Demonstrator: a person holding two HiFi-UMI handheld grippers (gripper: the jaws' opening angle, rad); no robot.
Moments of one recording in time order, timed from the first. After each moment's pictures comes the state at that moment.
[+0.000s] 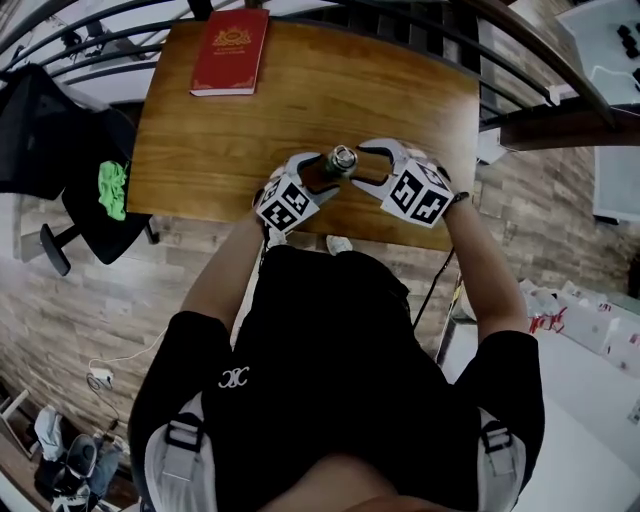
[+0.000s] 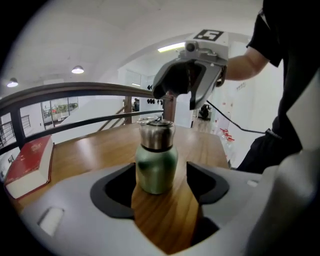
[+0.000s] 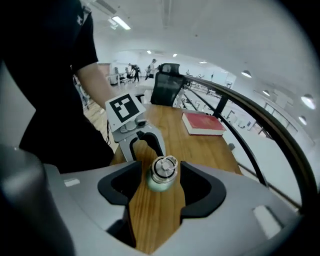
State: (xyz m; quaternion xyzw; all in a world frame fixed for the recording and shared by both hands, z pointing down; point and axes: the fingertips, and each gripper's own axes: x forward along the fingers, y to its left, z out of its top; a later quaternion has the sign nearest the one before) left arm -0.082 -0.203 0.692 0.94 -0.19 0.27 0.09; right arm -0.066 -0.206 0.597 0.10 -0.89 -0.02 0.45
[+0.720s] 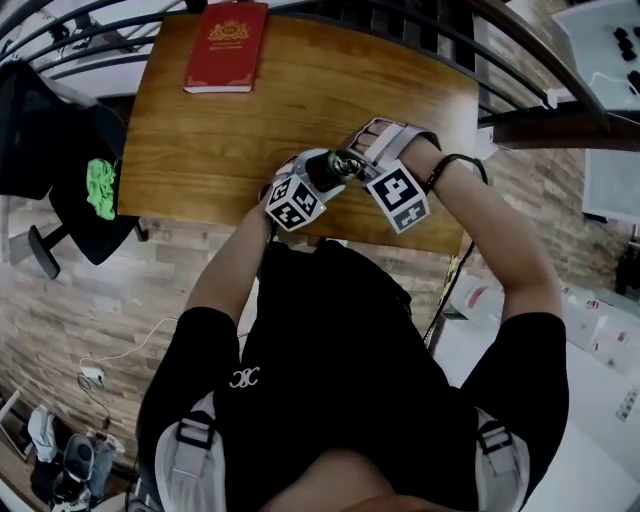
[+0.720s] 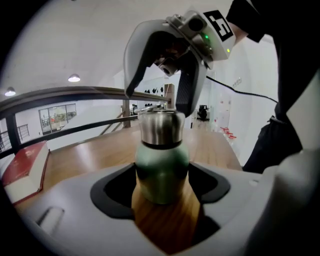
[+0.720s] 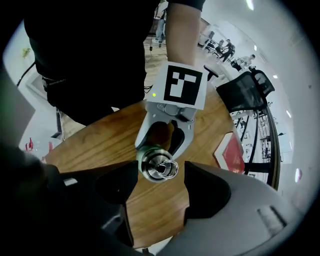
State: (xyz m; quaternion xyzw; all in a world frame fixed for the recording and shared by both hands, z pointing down) left arm -0.059 -0.219 0.708 0.95 -0.18 0.25 0.05; right arm -0.074 -0.211 0.628 -0.19 -0.68 -0.39 0.59
